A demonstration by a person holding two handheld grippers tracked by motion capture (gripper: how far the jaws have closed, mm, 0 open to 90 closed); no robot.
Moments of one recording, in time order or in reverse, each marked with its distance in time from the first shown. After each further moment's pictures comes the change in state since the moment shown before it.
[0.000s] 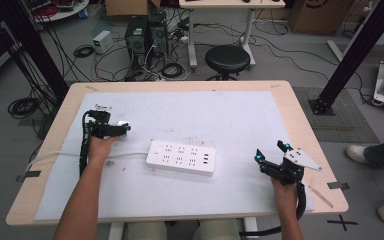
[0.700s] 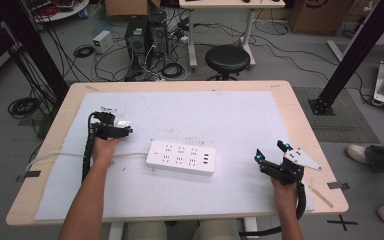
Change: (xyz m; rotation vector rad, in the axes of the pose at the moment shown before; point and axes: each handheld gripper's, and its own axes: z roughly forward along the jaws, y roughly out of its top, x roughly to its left) left arm -0.005 -0.004 0.014 0.040 -0.023 0.020; right arm -0.001 0.000 0.001 0.001 -0.001 -0.008
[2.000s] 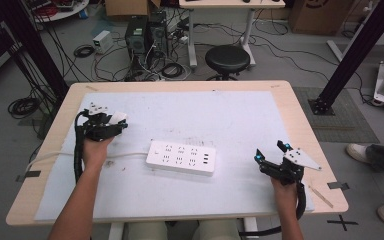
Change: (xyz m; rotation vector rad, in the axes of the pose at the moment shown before) left arm -0.009 0.004 -0.065 -0.218 -0.049 0.061; right arm 0.000 0.000 0.000 -0.001 -0.001 0.001
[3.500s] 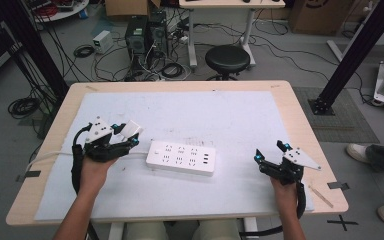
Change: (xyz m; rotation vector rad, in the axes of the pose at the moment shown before) left arm -0.063 -0.008 -0.063 -0.176 -0.244 0.209; right arm 0.001 0.000 0.000 0.005 0.002 -0.008
